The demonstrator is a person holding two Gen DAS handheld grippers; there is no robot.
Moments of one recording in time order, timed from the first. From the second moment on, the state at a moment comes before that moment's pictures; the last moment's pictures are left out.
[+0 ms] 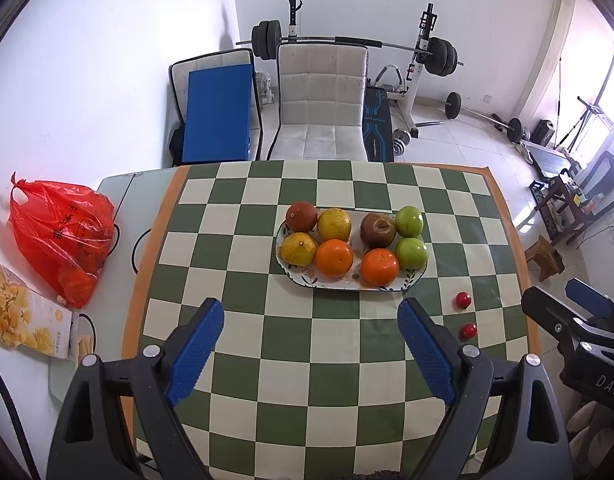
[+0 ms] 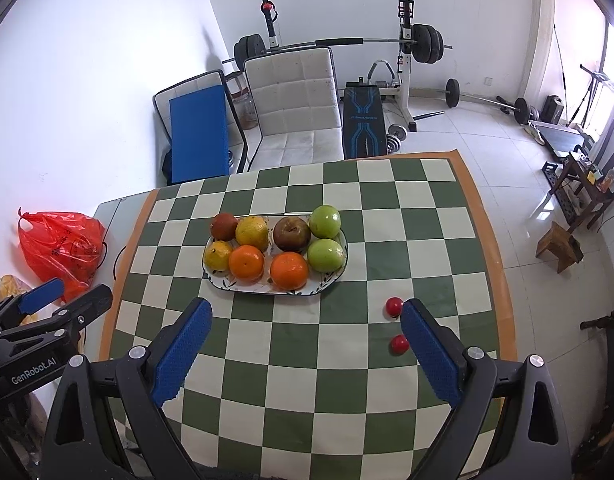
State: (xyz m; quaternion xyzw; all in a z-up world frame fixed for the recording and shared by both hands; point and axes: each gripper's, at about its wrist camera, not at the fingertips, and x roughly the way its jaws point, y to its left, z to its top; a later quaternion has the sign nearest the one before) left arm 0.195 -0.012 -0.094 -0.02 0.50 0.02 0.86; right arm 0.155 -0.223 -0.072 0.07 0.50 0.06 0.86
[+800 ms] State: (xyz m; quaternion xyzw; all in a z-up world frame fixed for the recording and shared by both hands) left arm 0.284 -0.162 -0.291 0.16 0.66 -0.03 0.73; right arm 0.205 -0.355 -0.341 0.18 0.65 -0.01 0.74
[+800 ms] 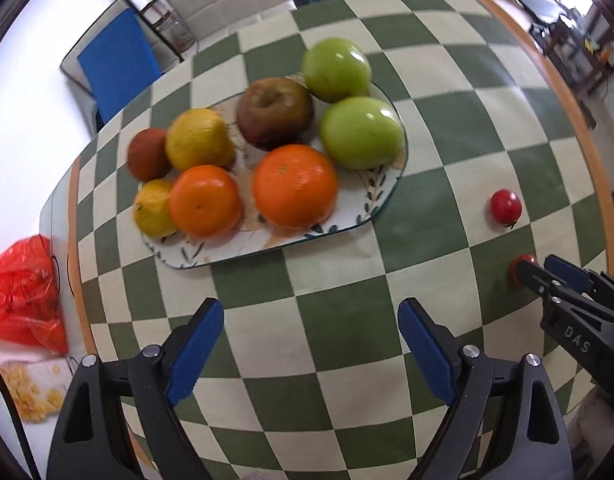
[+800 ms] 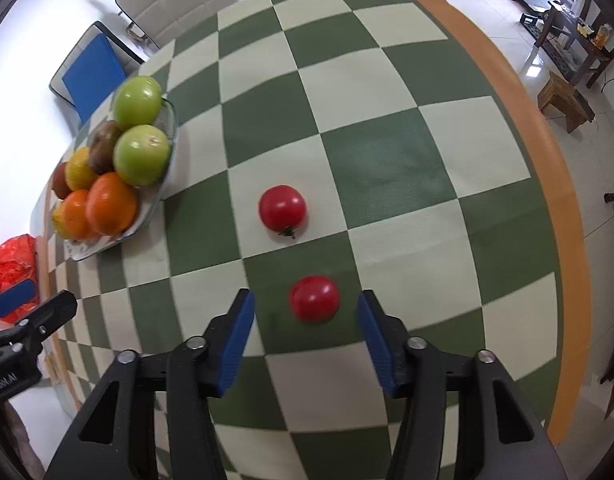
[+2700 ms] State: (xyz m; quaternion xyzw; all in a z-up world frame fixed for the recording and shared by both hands) left arm 0.317 -0.048 -0.255 -0.12 0.66 -0.04 0.74; right arm 0.251 -0.304 -0.277 0.17 0.57 0.12 0.79
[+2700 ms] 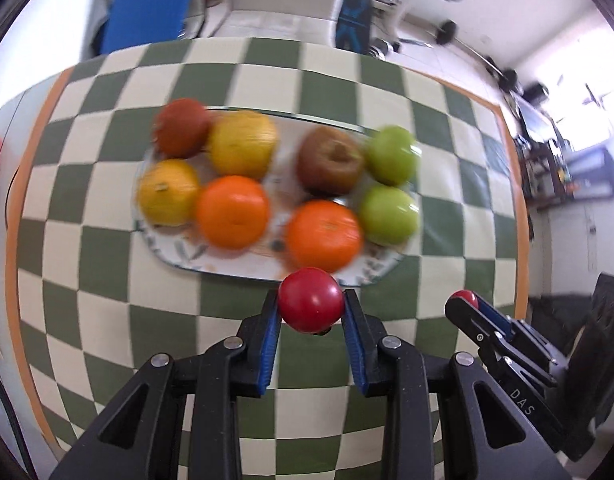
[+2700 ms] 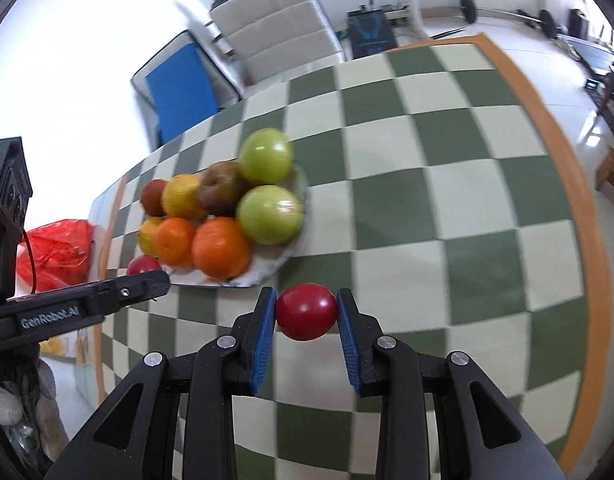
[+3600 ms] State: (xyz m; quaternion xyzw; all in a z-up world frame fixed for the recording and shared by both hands) left arm 0.351 0.048 -0.317 -0.19 0.69 0.03 0.69; right arm 0.311 -0.222 -0.323 0.11 0.62 0.13 0.77
